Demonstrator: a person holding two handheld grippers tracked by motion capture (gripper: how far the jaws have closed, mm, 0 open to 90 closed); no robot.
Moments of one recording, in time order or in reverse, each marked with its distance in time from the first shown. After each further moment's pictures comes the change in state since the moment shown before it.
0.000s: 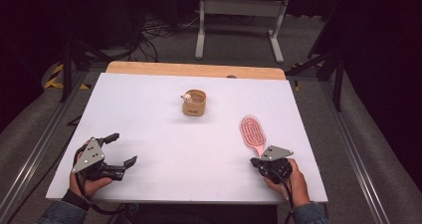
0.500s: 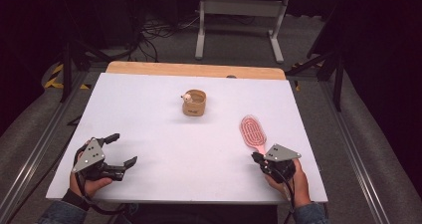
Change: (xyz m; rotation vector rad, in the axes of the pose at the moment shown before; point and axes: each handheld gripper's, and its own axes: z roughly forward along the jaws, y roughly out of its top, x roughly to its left) left arm 0.001 0.000 0.001 0.007 -0.009 -0.005; right arm 0.000 0.005 -0.015 -0.138 -0.069 0.006
